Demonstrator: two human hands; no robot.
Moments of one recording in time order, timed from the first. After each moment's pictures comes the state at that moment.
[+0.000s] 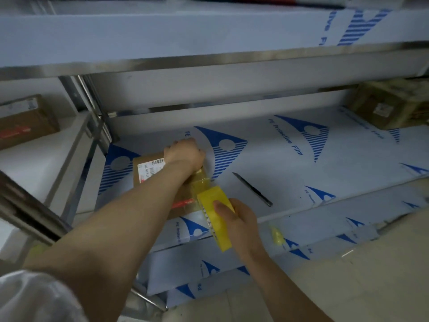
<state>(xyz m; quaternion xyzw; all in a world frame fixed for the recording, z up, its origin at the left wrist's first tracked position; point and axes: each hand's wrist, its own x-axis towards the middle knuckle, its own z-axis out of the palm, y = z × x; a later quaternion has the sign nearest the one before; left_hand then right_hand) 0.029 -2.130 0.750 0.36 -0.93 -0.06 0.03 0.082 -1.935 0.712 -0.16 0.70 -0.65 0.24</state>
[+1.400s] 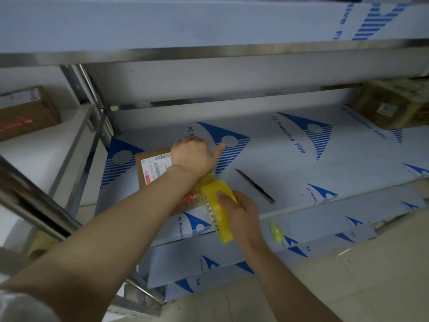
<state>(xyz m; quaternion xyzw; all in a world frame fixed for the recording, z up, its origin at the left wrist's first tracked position) 0.047 -2.108 0.743 0.26 -0.96 0.04 0.10 0.078 -1.945 0.713 -0.14 0.71 -0.65 0.24</state>
